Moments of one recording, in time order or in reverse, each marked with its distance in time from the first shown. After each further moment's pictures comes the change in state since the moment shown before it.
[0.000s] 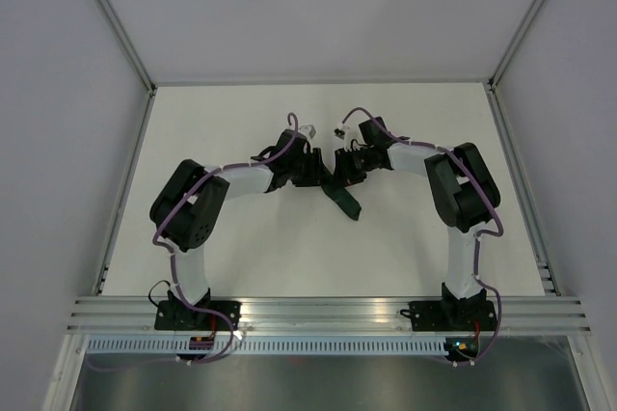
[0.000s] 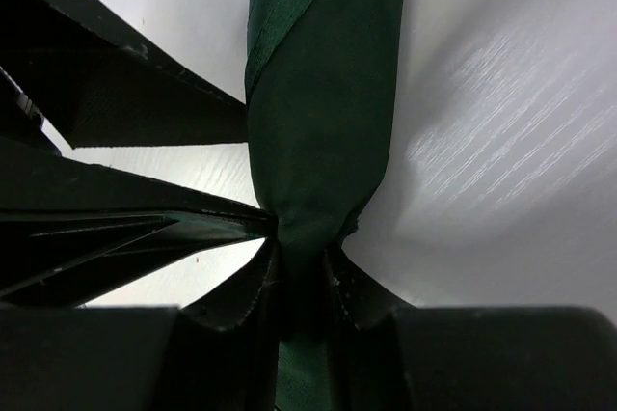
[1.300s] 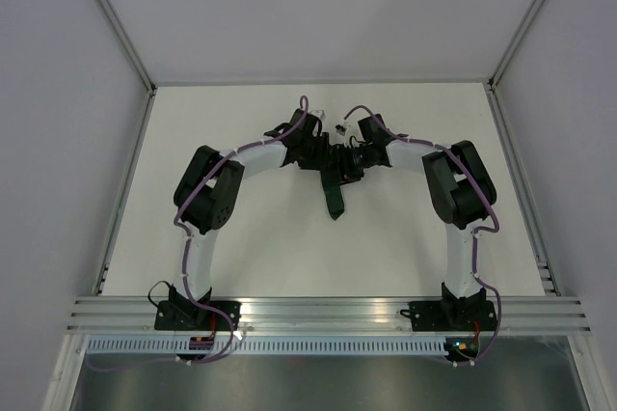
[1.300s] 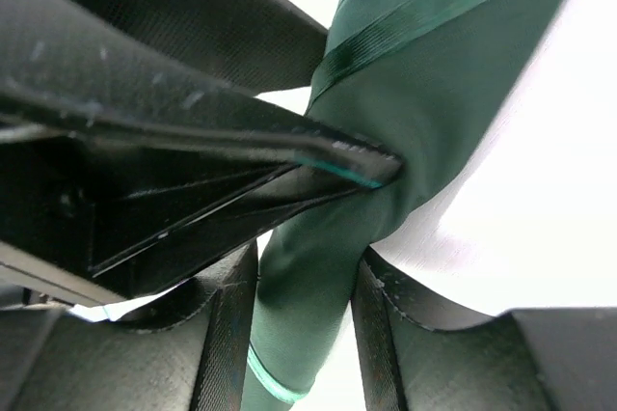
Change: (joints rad) left arm 0.025 0.218 0.376 -0.274 -0.027 0.084; right arm -0.005 0.039 0.051 0.015 -0.036 0.148
